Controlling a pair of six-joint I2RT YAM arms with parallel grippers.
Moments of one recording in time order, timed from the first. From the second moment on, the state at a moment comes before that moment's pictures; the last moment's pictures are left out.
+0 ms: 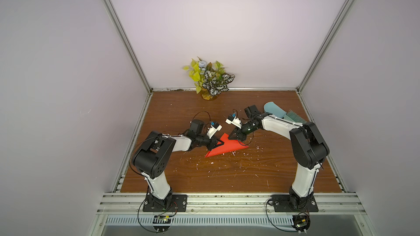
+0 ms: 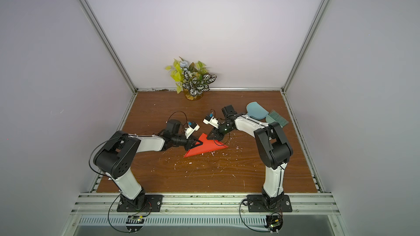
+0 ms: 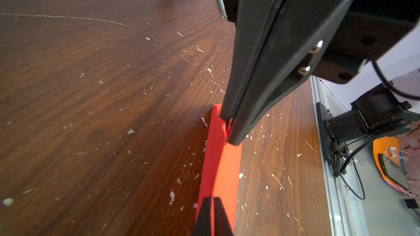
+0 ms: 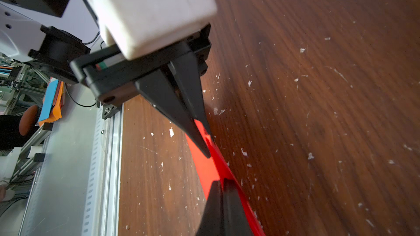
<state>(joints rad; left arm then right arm) -0.44 1.74 0.71 0.28 0.87 0.02 0.48 1.89 1.24 -0.49 -0.84 -0.37</state>
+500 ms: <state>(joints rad) -0.44 1.70 0.70 0.29 0.87 0.03 0.41 1.76 1.18 -0.44 -0.85 -0.36</state>
